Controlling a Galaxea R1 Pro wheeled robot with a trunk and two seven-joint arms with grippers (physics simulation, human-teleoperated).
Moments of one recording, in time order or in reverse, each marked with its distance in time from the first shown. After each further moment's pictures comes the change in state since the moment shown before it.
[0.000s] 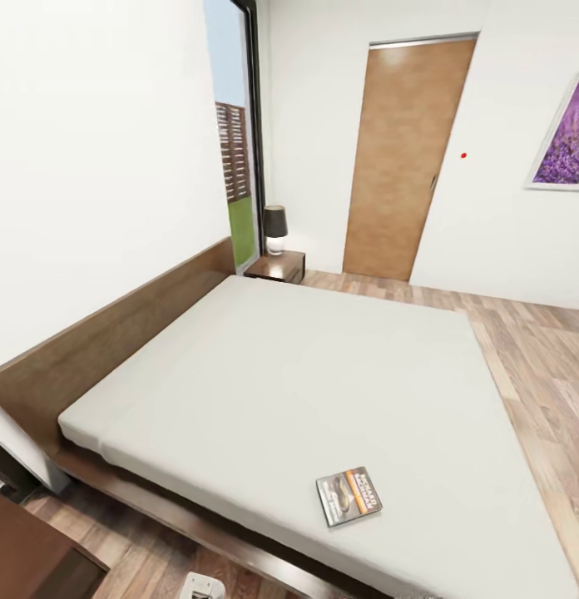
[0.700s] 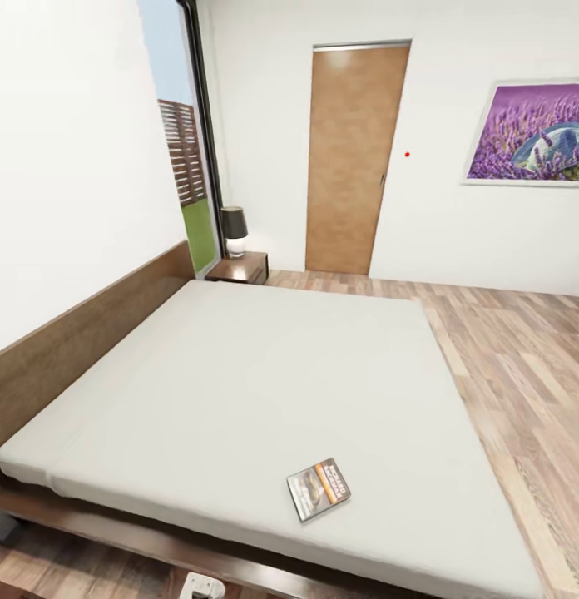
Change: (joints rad) left arm 0.000 0.000 0.000 0.000 0.000 0.000 0.000; right arm 0.000 0.000 0.000 0.000 0.000 0.000 0.000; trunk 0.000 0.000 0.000
